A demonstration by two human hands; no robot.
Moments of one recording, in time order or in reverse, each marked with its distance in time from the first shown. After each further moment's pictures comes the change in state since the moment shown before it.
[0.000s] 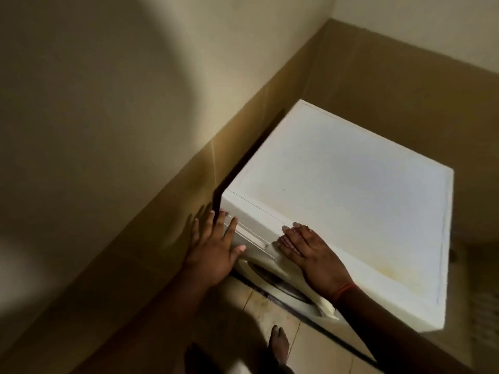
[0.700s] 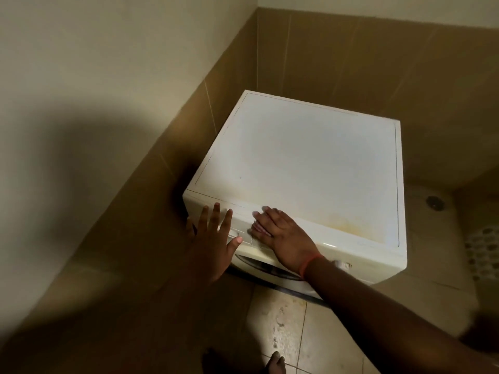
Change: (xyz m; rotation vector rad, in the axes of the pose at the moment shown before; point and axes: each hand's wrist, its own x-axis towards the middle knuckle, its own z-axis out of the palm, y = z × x) left_hand -0.001 0.081 -0.013 0.063 0.010 0.084; right_hand -0.027 0.005 0.012 0.020 0.039 0.092
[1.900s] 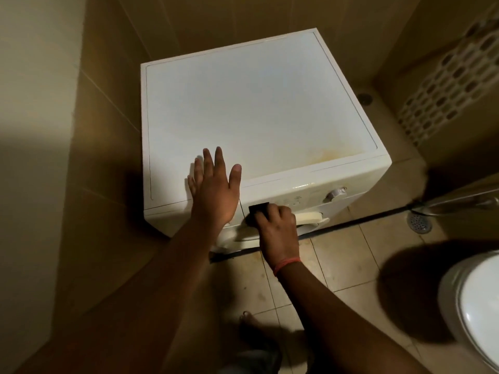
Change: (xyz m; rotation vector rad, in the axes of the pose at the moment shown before) left_hand 0.104 0.029 -0.012 -0.386 0.017 0.248; right_hand 0.024 -0.121 0.048 0.201 0.306 1.067
